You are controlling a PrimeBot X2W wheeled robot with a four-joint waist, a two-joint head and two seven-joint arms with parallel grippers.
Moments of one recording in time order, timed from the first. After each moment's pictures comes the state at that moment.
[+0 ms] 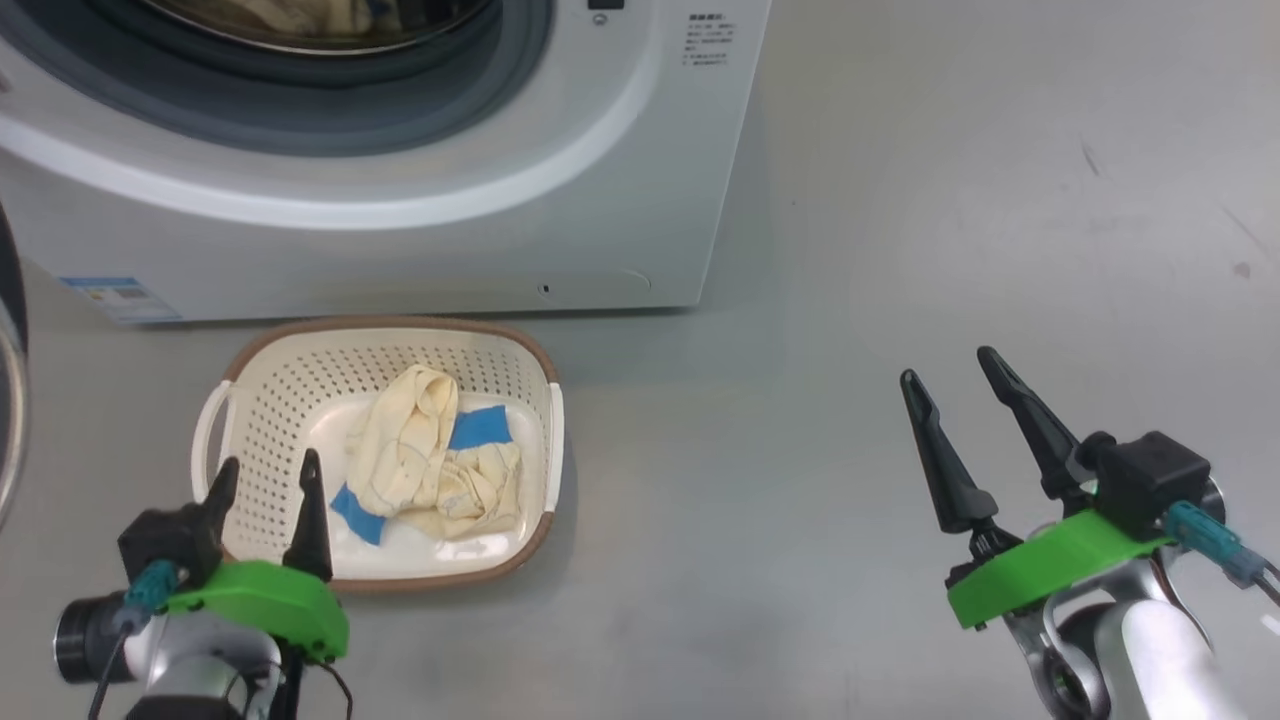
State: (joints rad) left arm -0.23 0.35 -0.39 0.29 -0.54 0.16 -0.17; right arm -0.05 -0.04 0.09 -0.02 0.16 0.13 -0.11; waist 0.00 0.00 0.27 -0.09
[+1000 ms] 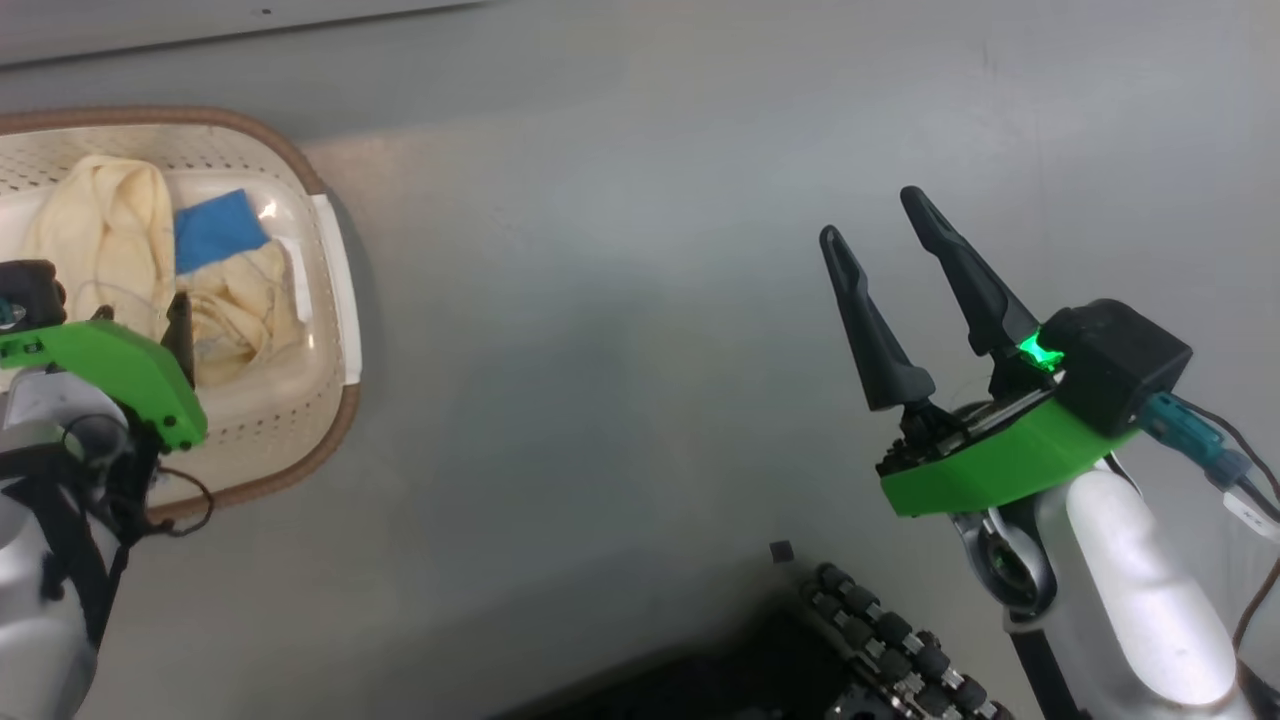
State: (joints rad) left arm -0.81 0.38 -0.46 0.96 -0.70 -0.13 0.03; right arm -0.31 -0.04 0.24 0.01 0.24 0.13 -0.23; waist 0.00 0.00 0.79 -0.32
